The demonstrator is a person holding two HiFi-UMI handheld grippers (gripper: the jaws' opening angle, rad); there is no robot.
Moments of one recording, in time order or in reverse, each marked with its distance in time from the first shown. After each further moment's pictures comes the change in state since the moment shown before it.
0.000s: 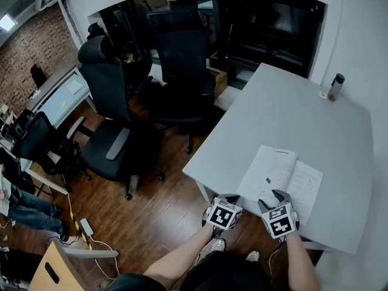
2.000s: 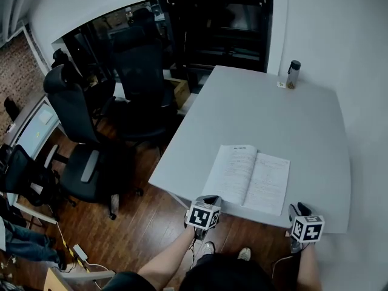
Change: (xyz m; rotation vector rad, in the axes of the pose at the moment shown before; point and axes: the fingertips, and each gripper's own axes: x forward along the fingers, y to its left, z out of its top) left arm 0.030 -0.044 0.013 0.048 0.020 -0.030; right arm -0.152 -0.139 -0.181 0.609 -0.020 -0.354
